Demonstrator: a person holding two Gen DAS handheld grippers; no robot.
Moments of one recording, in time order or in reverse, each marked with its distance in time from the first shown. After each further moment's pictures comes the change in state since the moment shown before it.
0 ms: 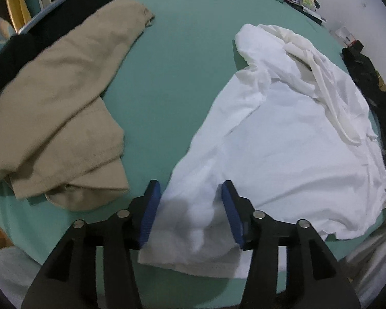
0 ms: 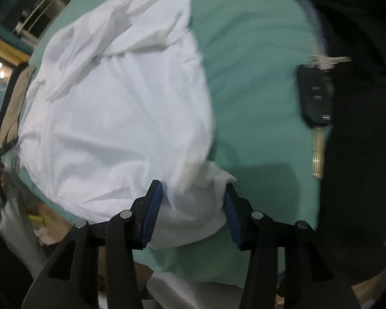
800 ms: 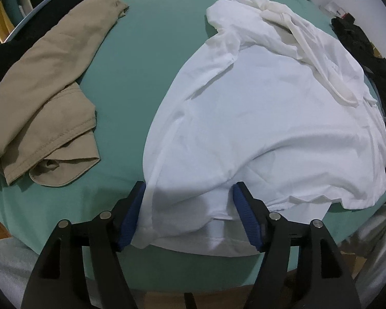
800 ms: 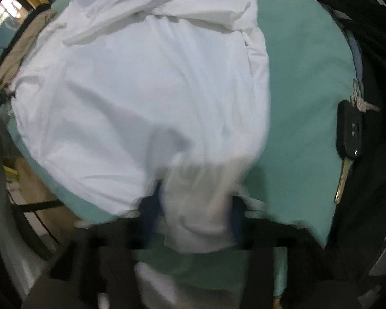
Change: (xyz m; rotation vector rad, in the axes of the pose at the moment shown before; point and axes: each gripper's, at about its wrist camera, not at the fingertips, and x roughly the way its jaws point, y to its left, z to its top) left arm 0.005 -0.029 -0.024 0.119 0.059 0.034; right arm 0.012 0.063 -0.014 -0.233 0.020 -0.052
